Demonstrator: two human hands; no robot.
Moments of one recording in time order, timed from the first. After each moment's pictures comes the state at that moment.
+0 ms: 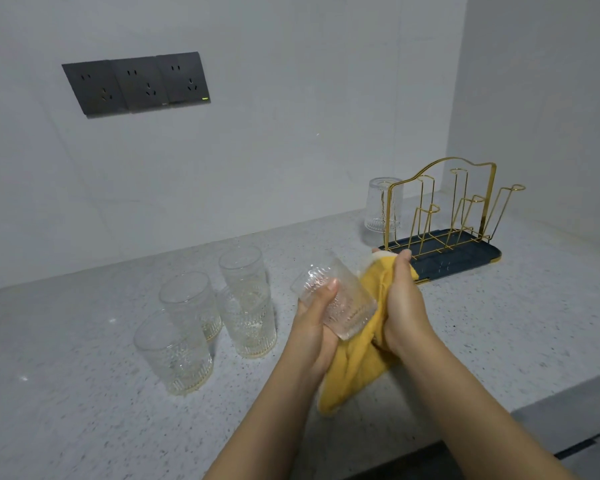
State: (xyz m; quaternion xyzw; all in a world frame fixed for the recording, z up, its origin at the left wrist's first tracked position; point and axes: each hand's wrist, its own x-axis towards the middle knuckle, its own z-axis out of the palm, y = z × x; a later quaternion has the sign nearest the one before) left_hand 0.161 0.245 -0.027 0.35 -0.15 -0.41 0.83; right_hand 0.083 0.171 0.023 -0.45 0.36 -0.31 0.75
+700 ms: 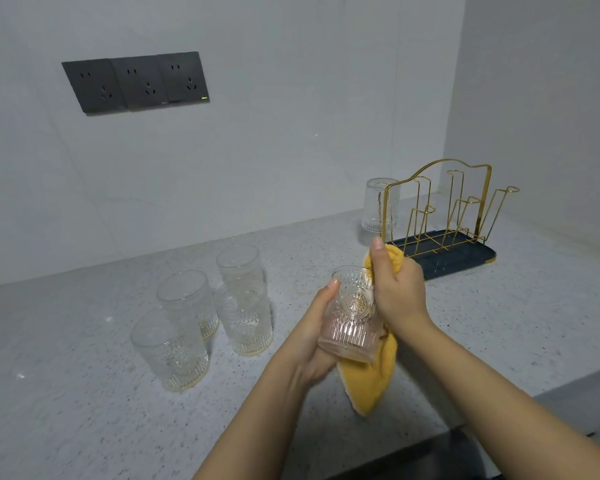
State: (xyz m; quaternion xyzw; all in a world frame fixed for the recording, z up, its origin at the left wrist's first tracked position) left_hand 0.159 0.254 -0.019 0.41 -0.22 -0.55 0.69; right_hand 0.080 0.153 0.018 -0.72 0.21 -0.50 0.44
